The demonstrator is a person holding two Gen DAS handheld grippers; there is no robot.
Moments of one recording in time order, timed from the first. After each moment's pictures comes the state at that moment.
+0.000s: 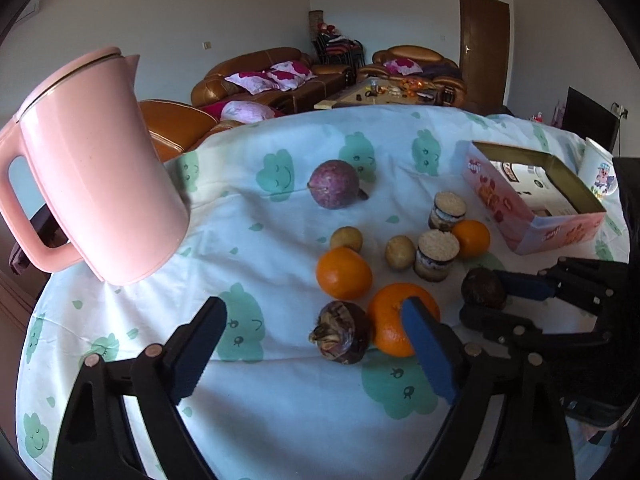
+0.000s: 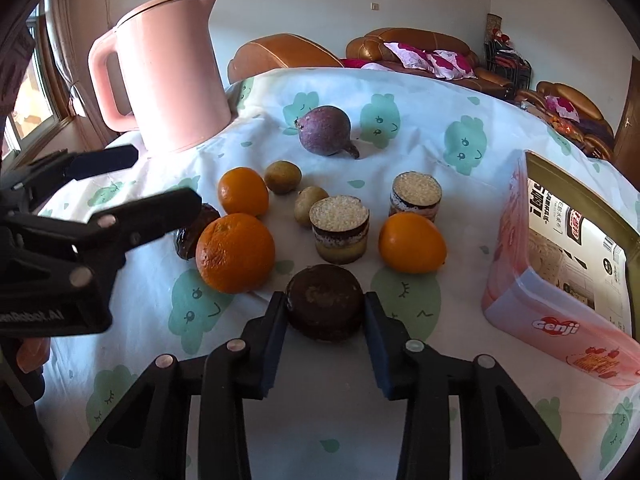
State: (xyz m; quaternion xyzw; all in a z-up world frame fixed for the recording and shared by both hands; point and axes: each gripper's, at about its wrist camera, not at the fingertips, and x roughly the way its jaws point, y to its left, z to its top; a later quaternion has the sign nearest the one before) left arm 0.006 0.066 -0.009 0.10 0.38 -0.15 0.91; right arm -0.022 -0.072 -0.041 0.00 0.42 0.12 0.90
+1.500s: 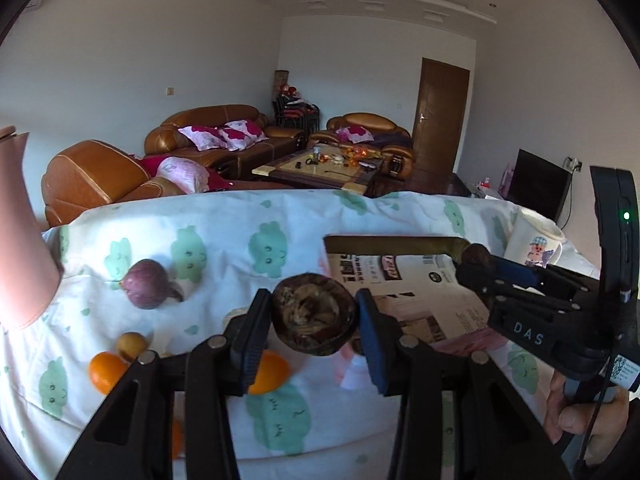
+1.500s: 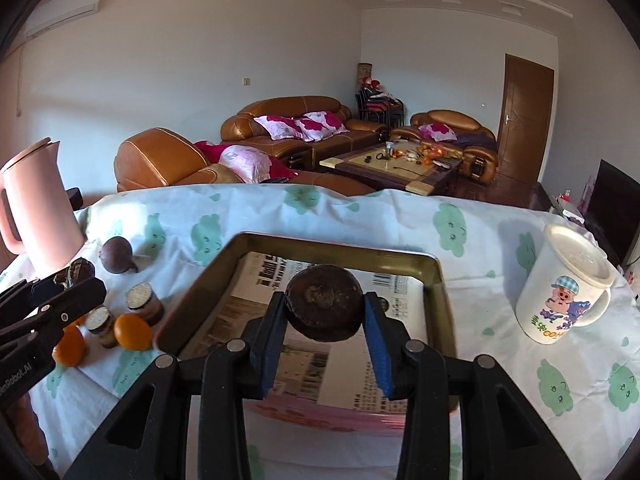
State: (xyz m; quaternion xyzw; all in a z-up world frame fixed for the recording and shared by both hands) left arm -0.004 -0.084 0.013 0.02 0.27 -0.25 0.93; right arm -0.027 -0.248 0.004 0.02 0.30 -0.09 0.95
